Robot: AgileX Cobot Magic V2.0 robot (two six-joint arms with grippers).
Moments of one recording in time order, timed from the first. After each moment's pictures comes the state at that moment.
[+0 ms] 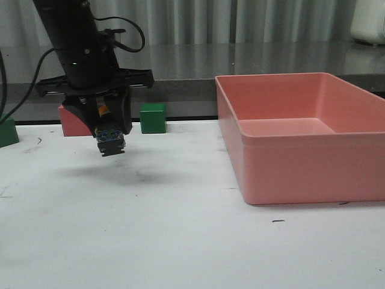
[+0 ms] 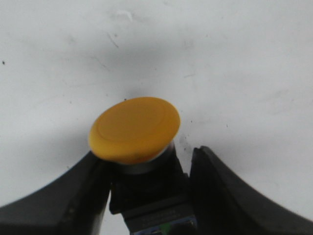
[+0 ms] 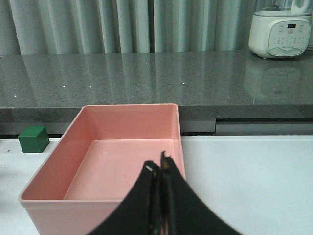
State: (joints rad) left arm -0.38 2.00 -1.59 -0.07 0.88 -0.24; right arm 0.06 0.07 -0.35 -0.06 0.37 0.14
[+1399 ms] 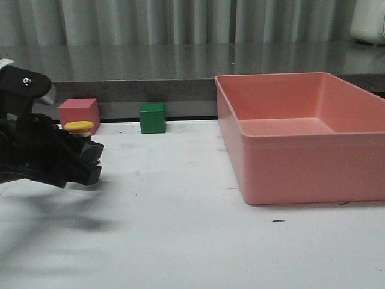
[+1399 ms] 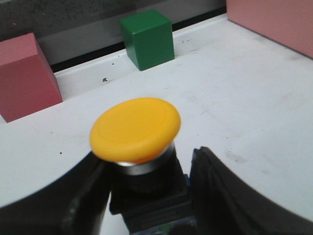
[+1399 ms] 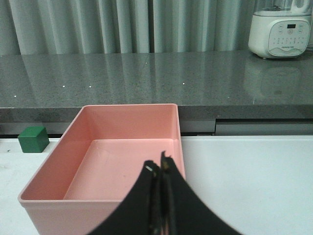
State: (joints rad) left arm -0.39 1.94 -0.53 0.02 -1.04 0.11; right arm 0.06 0.07 -0.35 -0.06 0.37 0.14
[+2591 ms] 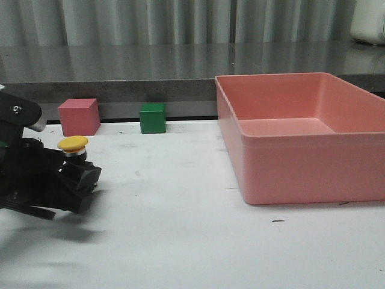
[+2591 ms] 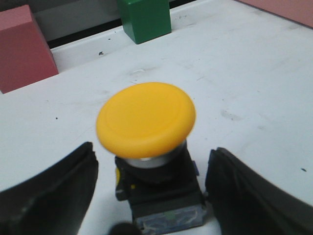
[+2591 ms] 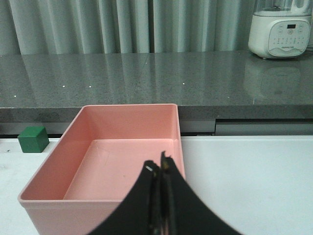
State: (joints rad) left arm -0.39 2.02 -0.46 0.02 -1.15 0.12; right arm 0.06 0.07 -0.35 -0.06 0.37 0.14
